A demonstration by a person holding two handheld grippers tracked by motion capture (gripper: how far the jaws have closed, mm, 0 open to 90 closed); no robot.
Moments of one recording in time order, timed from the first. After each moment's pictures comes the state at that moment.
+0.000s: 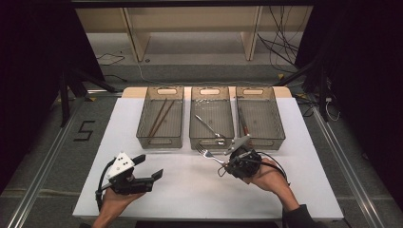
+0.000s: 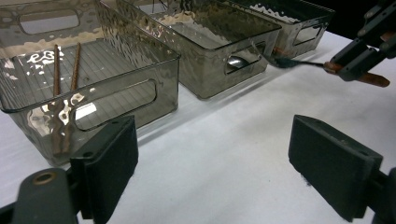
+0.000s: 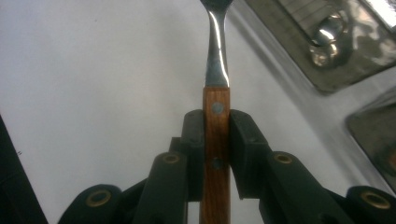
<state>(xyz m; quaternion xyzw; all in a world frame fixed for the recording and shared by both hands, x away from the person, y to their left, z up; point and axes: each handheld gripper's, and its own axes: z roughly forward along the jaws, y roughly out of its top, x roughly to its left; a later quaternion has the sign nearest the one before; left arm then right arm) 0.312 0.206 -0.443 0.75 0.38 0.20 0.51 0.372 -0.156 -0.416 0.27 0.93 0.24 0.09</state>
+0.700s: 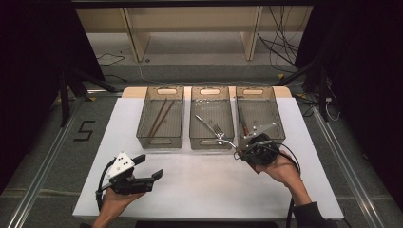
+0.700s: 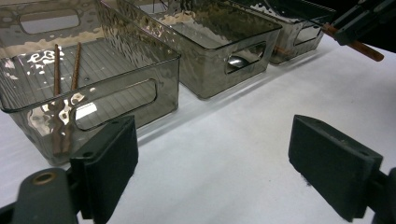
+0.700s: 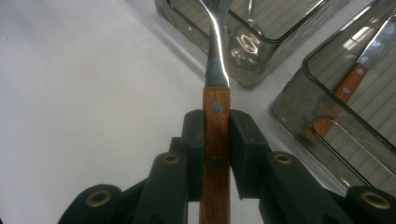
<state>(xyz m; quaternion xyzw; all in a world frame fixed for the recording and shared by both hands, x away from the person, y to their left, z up) 0.312 0.205 -0.443 0.75 0.38 0.20 0.51 0.391 -0.202 -0.401 0.35 0.88 0.29 0.11</state>
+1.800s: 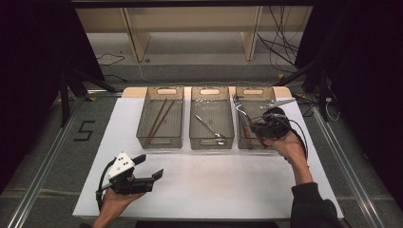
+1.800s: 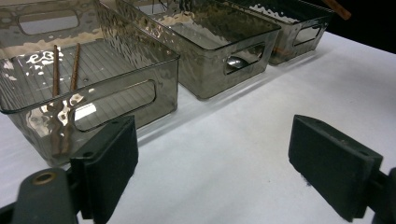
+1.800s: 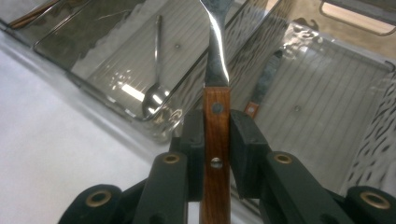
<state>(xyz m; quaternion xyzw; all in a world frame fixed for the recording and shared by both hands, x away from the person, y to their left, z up) 0.312 0.205 -0.443 0.75 0.38 0.20 0.51 0.448 -0.235 -0.370 0.44 0.82 0.32 0.16</state>
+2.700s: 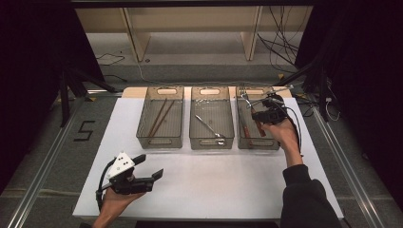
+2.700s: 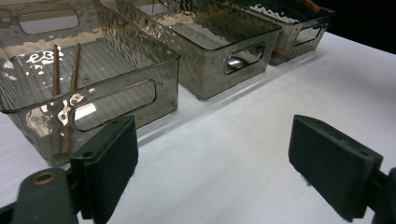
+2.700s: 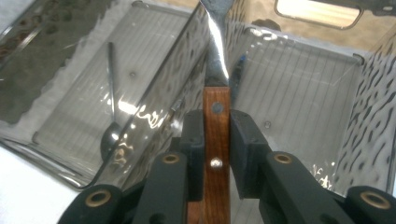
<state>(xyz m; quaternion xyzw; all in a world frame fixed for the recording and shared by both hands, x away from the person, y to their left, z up) 0.313 0.206 -0.443 0.75 0.38 0.20 0.51 0.498 -0.239 -0.376 0.52 0.78 0.31 0.16</state>
